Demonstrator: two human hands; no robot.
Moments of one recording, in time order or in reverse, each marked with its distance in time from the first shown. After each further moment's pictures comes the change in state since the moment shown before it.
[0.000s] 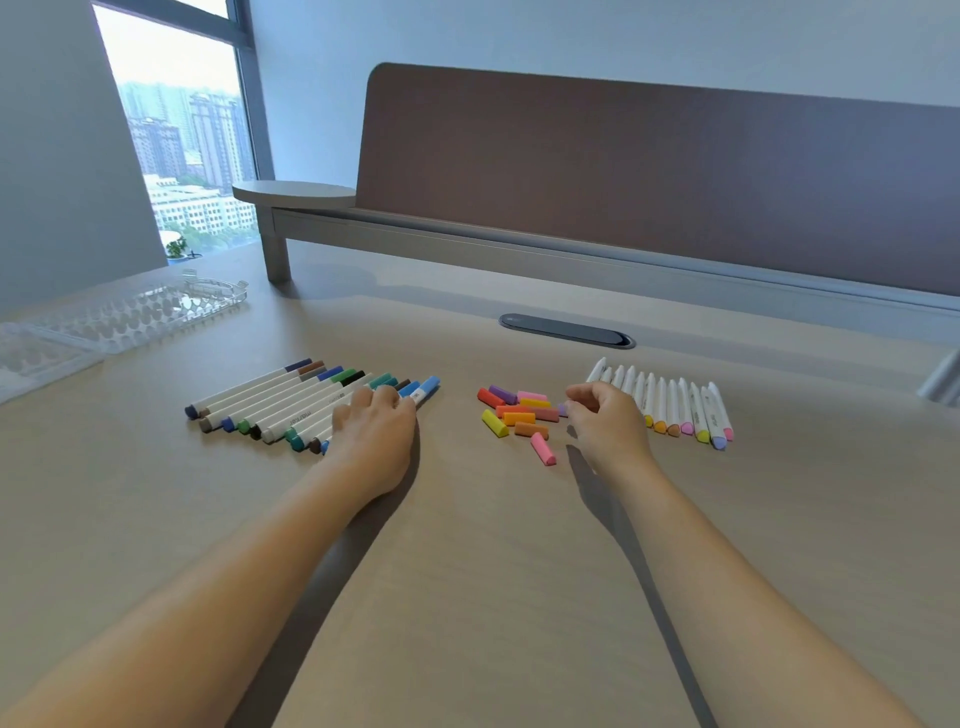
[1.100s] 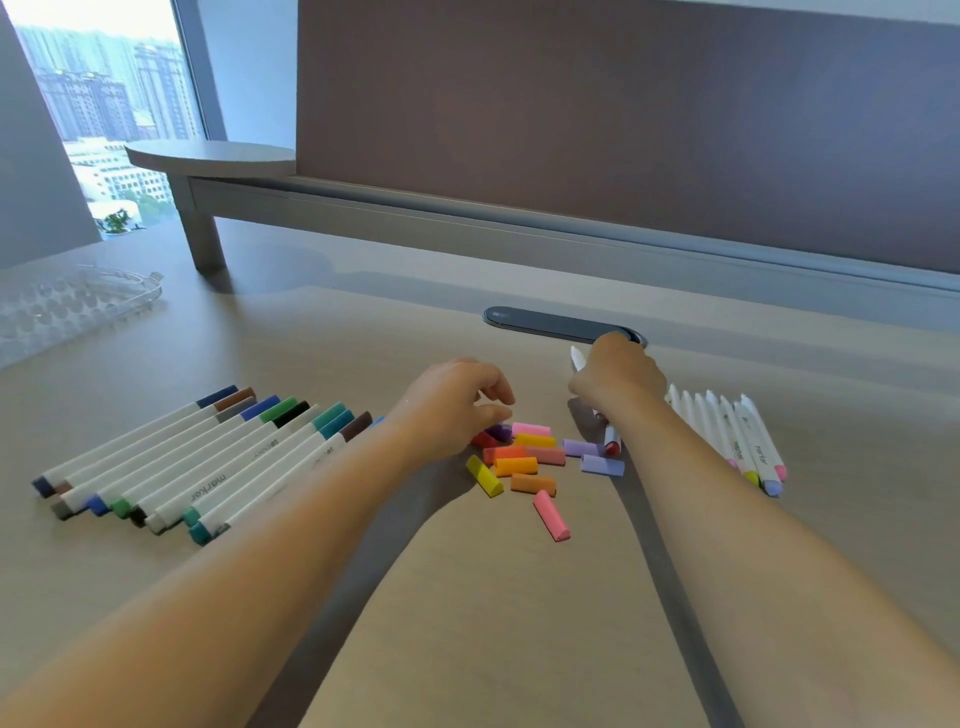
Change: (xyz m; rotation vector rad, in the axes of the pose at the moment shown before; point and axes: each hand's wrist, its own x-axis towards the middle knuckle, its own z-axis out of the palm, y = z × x) left_hand 0.100 0.049 -0.007 -0.595 -0.031 0.312; right_hand 0.130 0.001 0.014 -0.716 0.024 0.129
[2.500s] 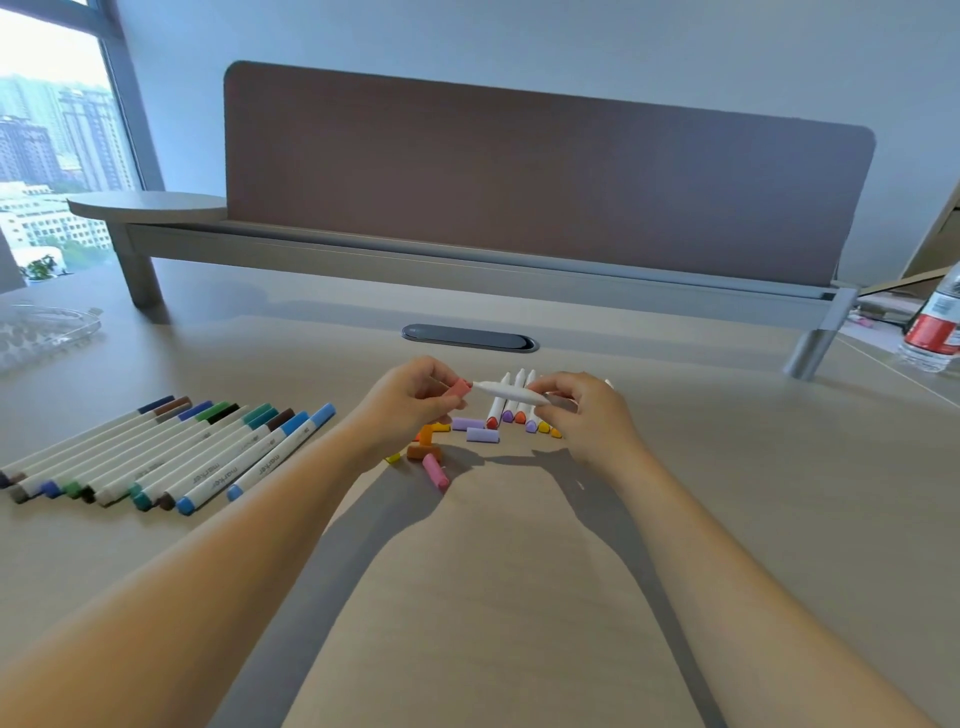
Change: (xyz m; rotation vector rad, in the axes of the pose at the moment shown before) left_hand -0.043 0.077 0.004 -0.568 0.044 -0.065; right_hand -0.105 0.092 -0.057 0.573 0.038 -0.322
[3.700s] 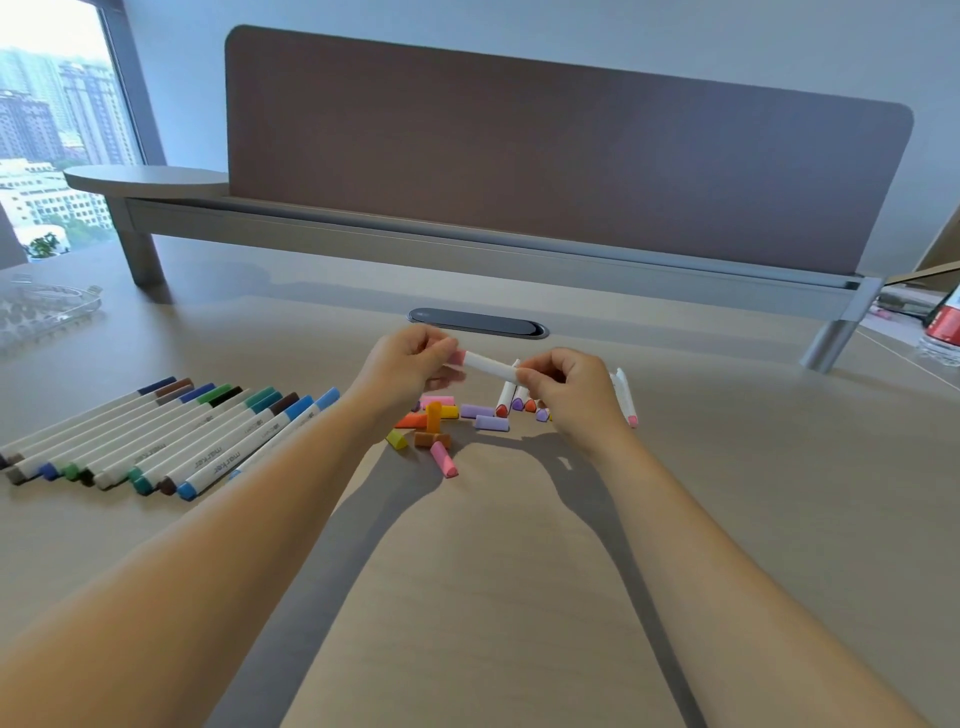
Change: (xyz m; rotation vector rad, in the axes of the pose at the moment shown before) left_hand 0.011 0.001 -0.004 -0.243 0.155 -0.022; right_hand 0.014 -0.013 0.022 0.214 0.033 0.065
